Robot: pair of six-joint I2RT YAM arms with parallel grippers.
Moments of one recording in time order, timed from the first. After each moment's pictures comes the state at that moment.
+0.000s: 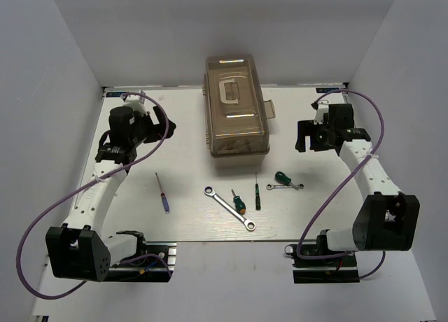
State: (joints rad) left arm -0.10 1.16 0.96 -0.22 0.20 -0.33; right arm 0.05 1.36 1.07 -0.58 -0.21 -0.09
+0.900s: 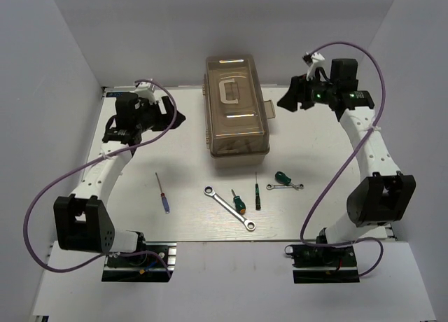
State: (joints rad) left arm -0.10 1.36 1.09 -0.16 0.40 -0.30; right arm 0.09 1.57 1.58 -0.61 -0.68 -0.10
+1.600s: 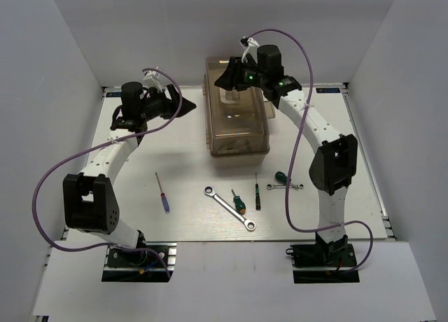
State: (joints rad) left arm -0.11 1.53 1.19 0.07 0.65 -0.45; right arm 0.47 2.04 2.01 -0.26 -0.50 0.39
